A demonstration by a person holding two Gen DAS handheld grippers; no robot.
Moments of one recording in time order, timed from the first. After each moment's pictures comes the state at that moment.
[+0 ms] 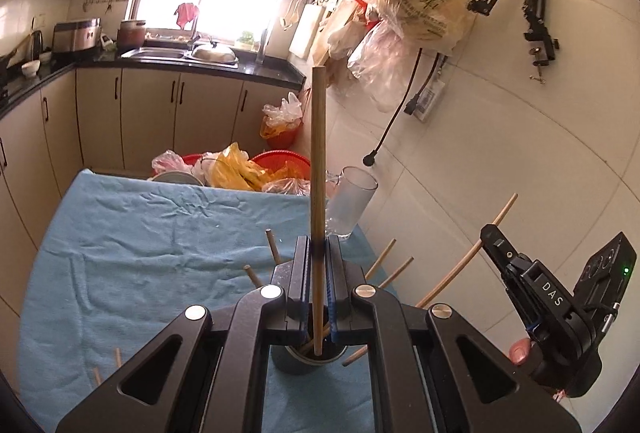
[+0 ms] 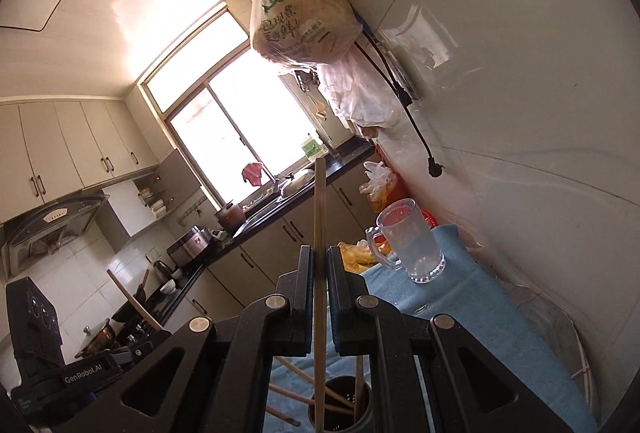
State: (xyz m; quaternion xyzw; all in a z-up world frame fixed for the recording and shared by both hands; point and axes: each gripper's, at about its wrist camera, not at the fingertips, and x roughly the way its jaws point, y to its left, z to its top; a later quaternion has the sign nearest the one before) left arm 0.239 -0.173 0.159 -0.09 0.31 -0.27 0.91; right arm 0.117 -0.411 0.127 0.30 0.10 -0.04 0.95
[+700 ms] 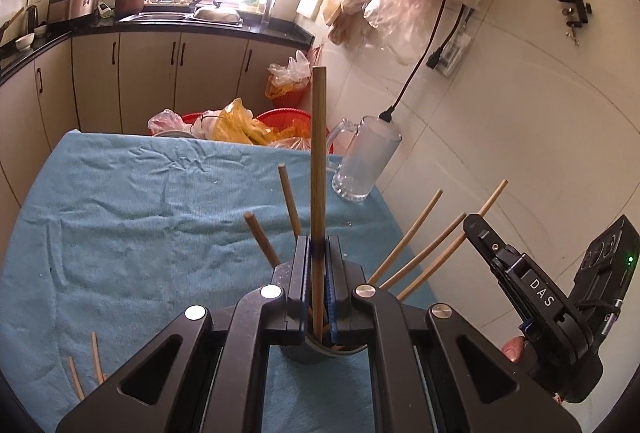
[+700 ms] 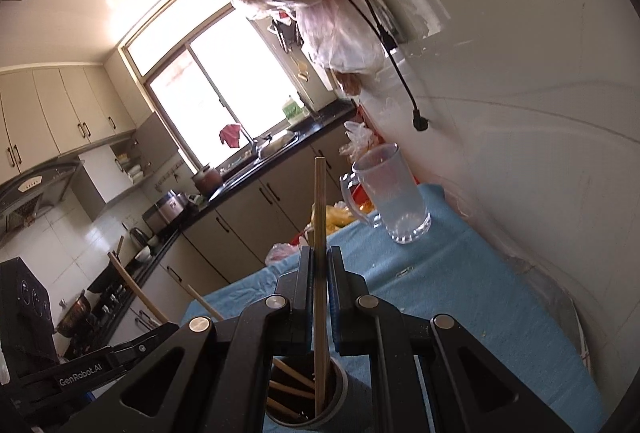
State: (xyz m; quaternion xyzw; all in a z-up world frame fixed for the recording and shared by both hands) left arm 0.267 -0.187 0.091 -0.08 0.37 -0.26 0.89; right arm 0.160 -0.407 0.066 0.29 0.17 -0.04 0.94
